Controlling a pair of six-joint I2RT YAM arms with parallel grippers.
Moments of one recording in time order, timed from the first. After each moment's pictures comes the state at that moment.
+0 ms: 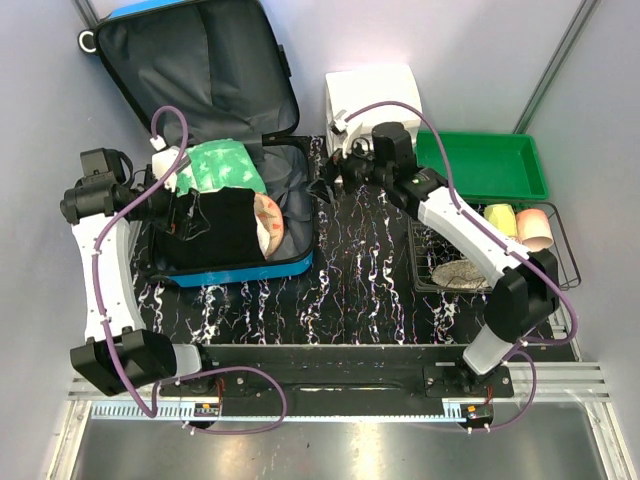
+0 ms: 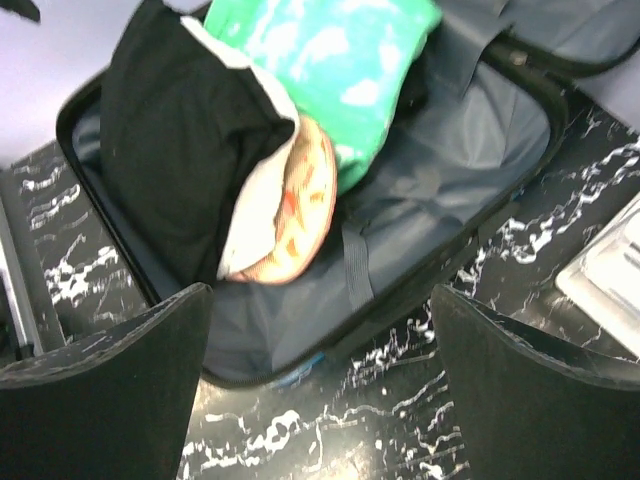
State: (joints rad) left arm 0.31 1.28 1.51 -1.20 0.71 0.65; right arm 0.60 1.66 1.57 -0.19 -0.42 0.01
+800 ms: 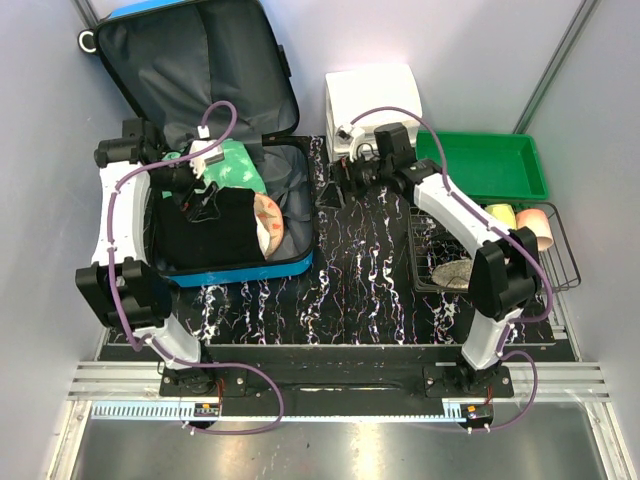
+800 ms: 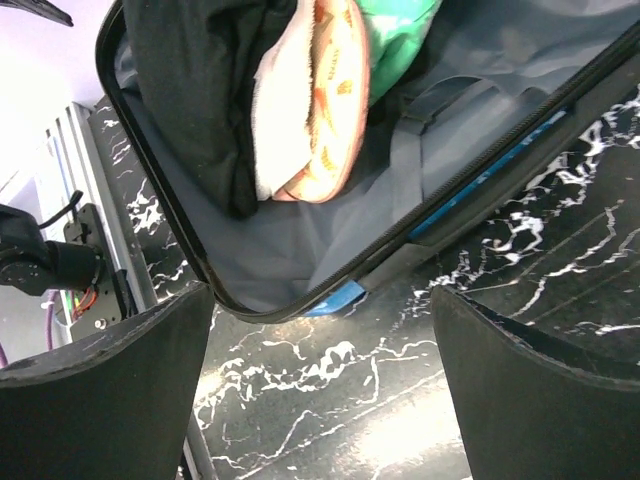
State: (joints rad) left arm 0.17 1.65 1.78 -1.34 0.72 1.08; right arm 0.48 1.81 1.57 -0.35 -0.73 0.09
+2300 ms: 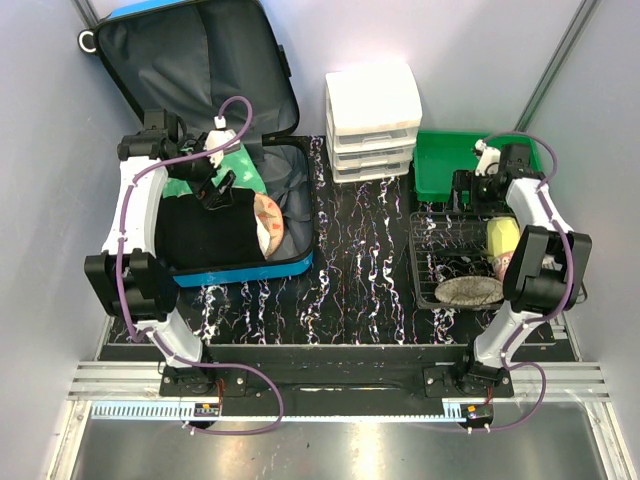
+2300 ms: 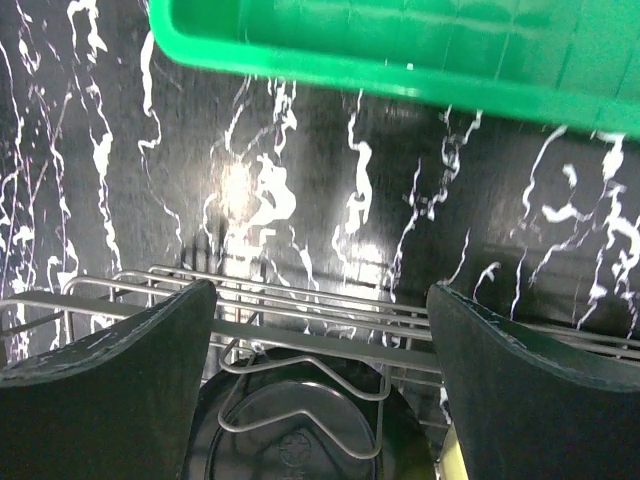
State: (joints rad) left arm 0.07 1.71 1.79 -1.16 0.63 0.94; right arm -0.20 1.81 1.43 -0.62 -0.36 -0.16
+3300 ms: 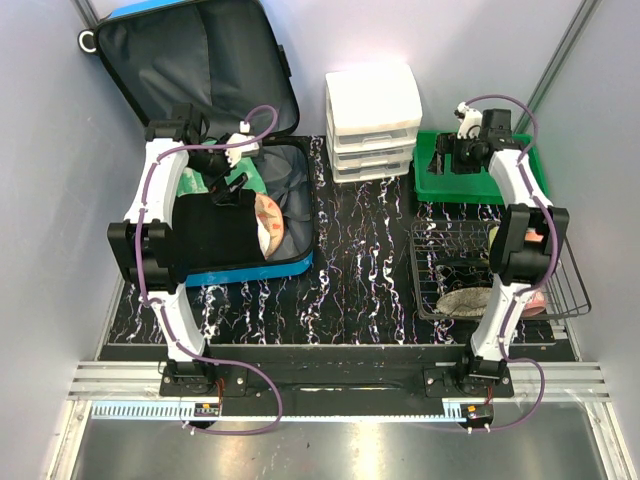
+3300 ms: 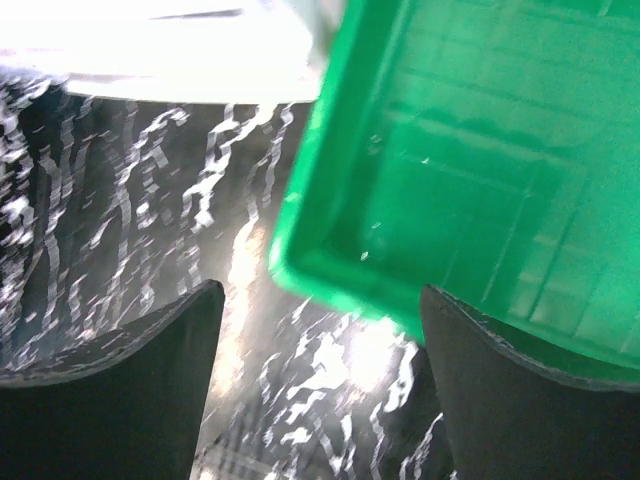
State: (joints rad) left arm 0.01 1.96 2.00 -1.28 0.56 1.11; right arm -0.10 1.99 1.75 -0.58 -0.46 -0.10
